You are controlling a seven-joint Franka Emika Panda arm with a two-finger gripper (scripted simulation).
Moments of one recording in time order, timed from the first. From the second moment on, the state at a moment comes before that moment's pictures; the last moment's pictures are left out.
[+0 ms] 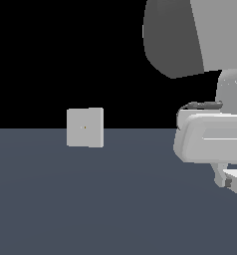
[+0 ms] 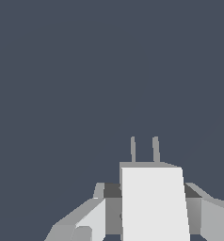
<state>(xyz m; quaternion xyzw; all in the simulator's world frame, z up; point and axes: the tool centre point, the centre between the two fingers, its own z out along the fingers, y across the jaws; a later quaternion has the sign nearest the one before) -0.090 -0.196 0.012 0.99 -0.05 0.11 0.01</state>
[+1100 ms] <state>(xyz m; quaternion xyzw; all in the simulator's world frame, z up) -0.082 -0.103 0.038 0.99 -0.08 0.11 0.01</state>
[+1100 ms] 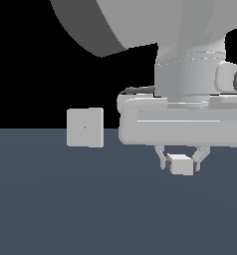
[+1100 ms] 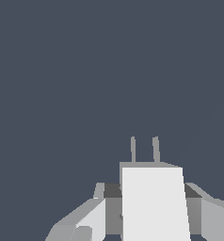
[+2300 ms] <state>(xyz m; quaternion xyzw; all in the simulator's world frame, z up) -0.051 0.060 0.085 0.99 -0.13 0.11 0.01</state>
